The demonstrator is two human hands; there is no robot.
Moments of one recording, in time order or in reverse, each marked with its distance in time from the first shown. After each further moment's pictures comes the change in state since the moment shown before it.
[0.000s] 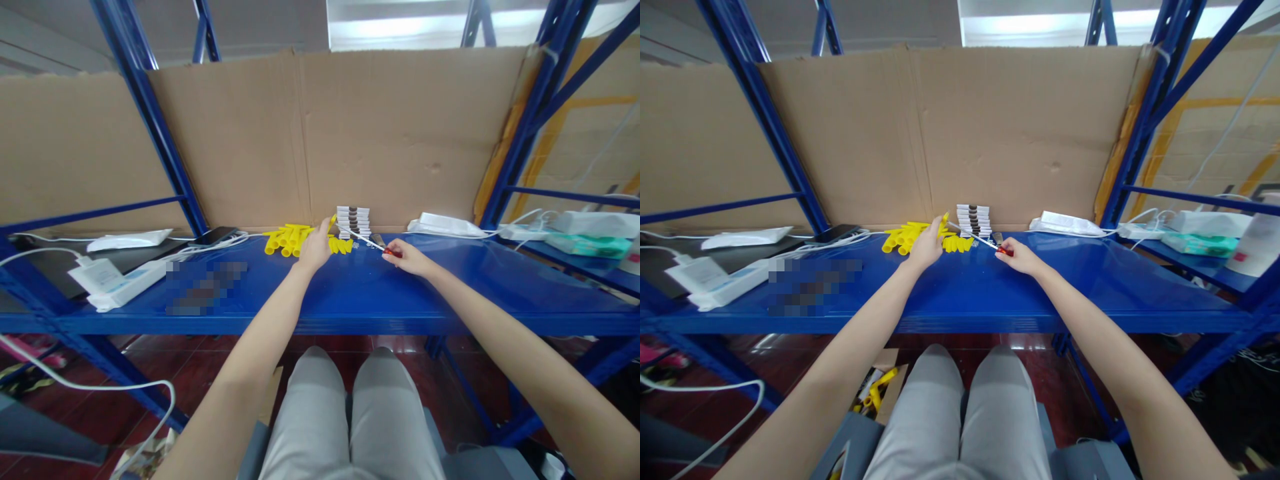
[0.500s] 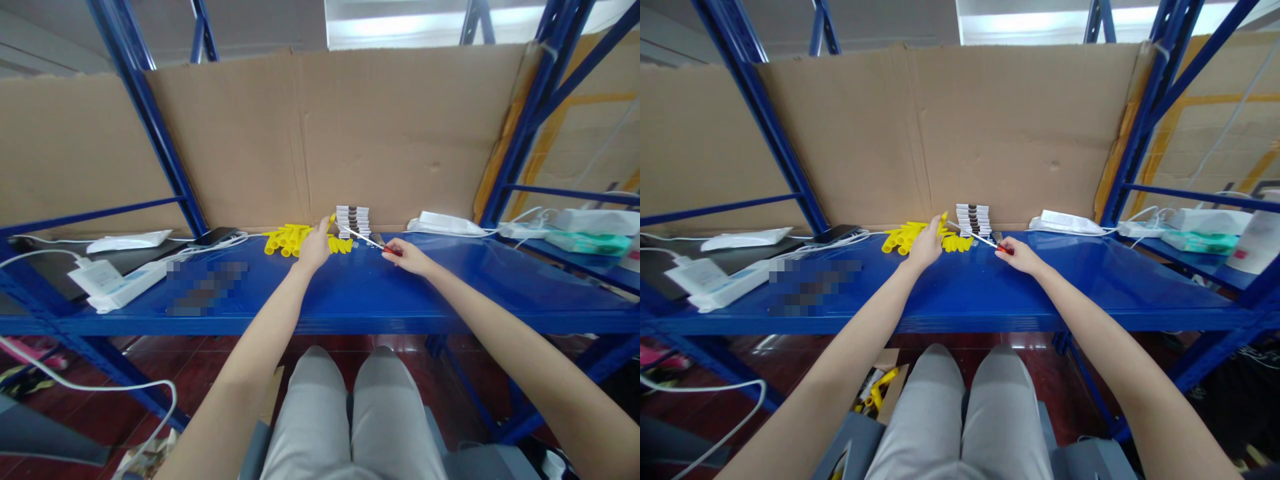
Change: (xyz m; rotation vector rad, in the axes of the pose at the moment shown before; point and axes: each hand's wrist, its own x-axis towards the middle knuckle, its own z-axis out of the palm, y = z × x) left_hand 0.001 -0.002 0.001 0.002 0.006 0.023; right_hand 0.000 0.000 0.001 -0.032 0.024 -0.045
